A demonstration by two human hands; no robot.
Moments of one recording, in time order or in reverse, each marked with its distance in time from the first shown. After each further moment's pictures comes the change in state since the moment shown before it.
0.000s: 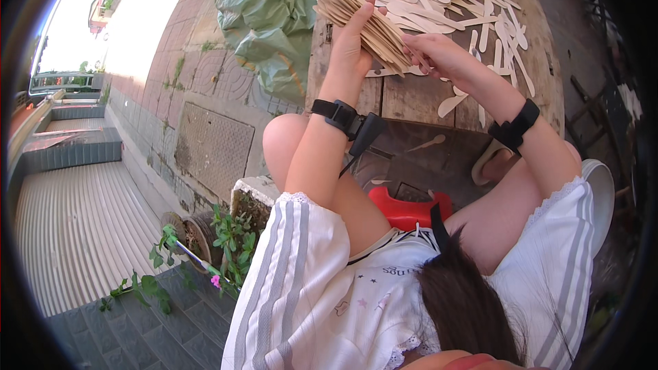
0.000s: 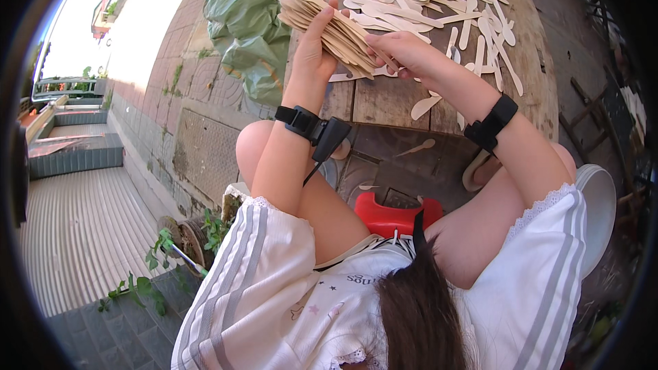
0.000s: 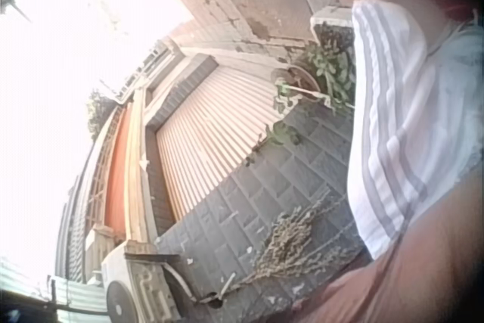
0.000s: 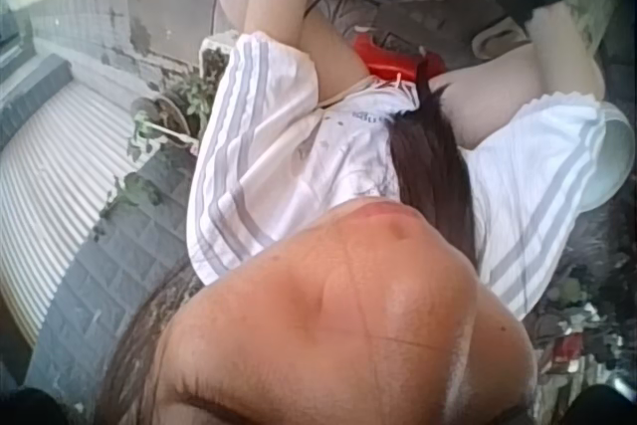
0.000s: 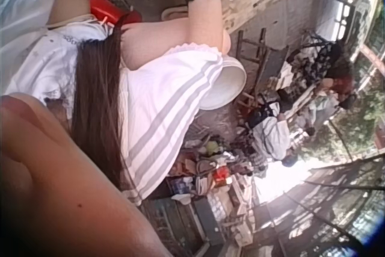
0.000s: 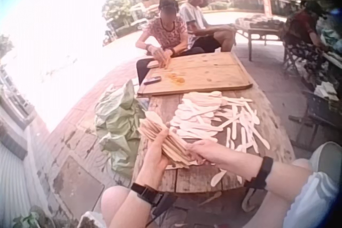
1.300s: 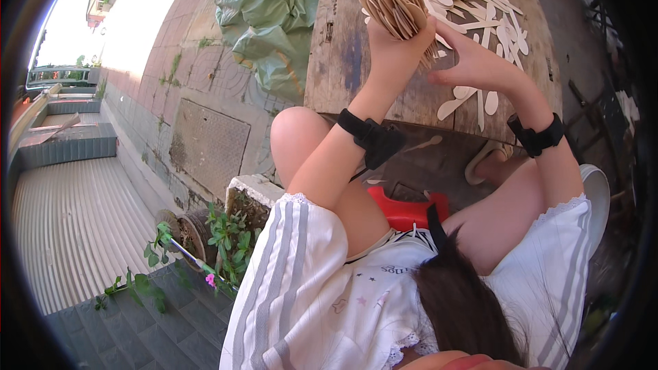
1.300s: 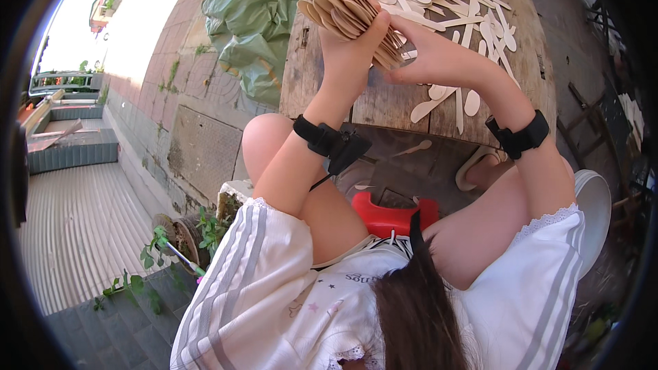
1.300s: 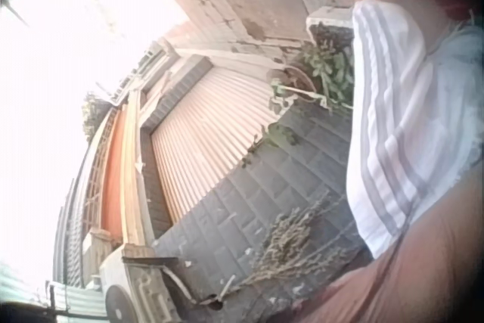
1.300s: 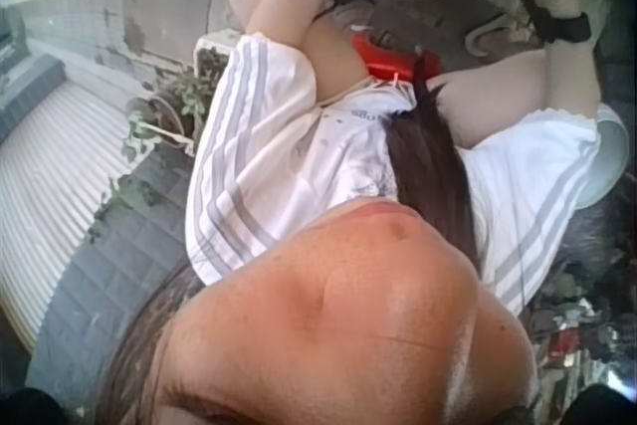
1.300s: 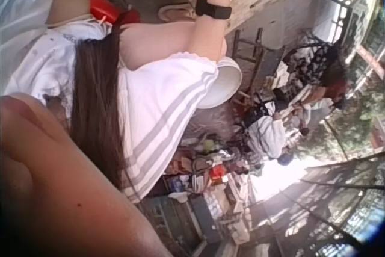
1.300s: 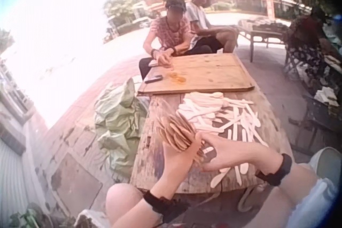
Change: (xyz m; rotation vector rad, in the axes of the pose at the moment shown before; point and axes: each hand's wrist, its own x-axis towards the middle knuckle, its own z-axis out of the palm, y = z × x) left_hand -0.034 -0.013 0.061 0.501 -0.174 0.436; right_hand -0.047 -0.034 -0.012 -0.560 -0.064 -0.410
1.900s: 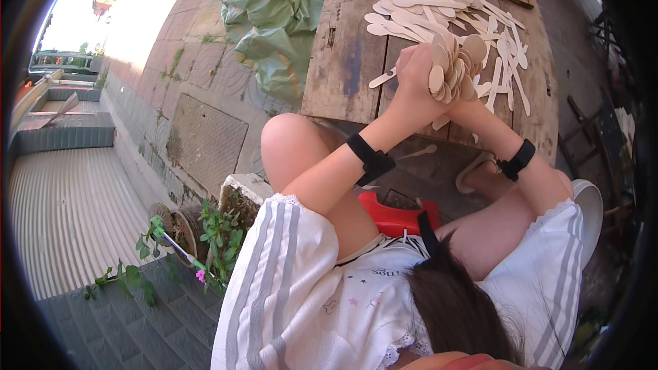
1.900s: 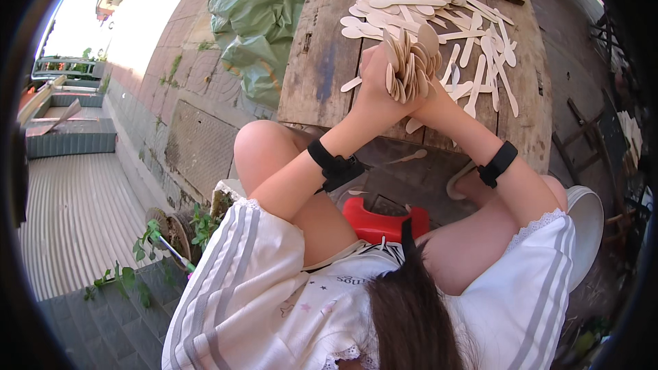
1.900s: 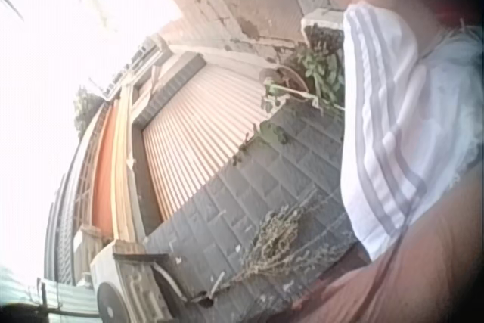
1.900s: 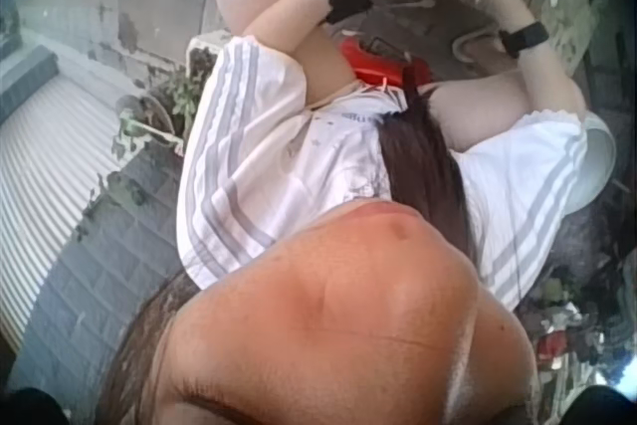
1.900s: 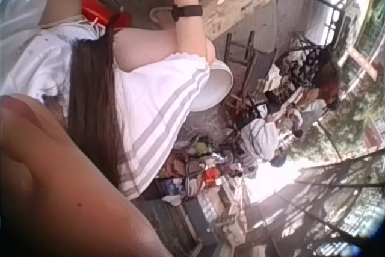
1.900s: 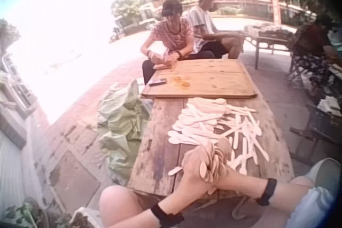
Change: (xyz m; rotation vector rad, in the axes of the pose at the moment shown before) left_hand -0.034 -0.034 0.016 0.710 -0.109 0.423; right_hand -0.013 0.086 0.047 -0.388 0.216 -0.235
